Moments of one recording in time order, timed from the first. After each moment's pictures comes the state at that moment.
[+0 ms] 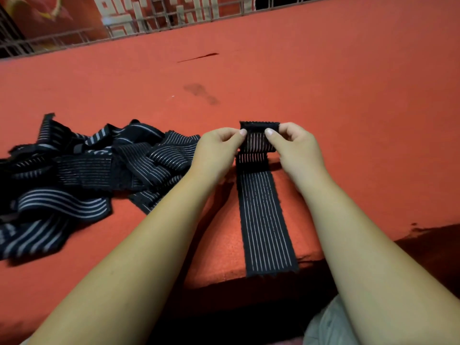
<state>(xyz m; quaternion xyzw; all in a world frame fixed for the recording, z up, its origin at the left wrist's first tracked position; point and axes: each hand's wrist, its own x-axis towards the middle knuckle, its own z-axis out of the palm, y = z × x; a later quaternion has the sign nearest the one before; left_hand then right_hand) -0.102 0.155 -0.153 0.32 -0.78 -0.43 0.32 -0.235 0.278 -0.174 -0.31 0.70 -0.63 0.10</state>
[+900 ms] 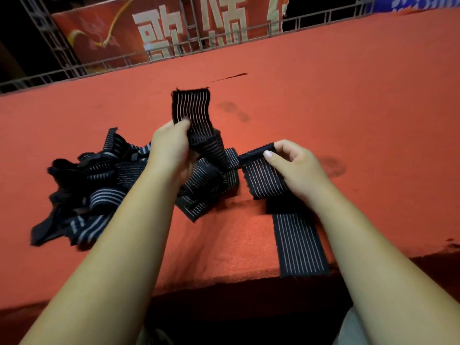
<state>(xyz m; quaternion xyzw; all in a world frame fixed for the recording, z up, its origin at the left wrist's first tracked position) 0.006 0.117 -0.069 0.33 -0.53 -0.61 0.49 -0.178 0.272 -0.154 -0.44 0.62 -0.62 0.21</state>
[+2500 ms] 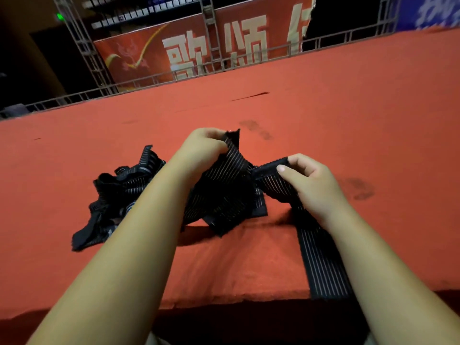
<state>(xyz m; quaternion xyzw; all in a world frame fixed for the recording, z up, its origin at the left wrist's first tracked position) 0.035 0.114 -0.017 0.40 -0.76 -0.42 0.28 -0.138 0.271 -0.119 -0.43 0.56 -0.67 0.24</state>
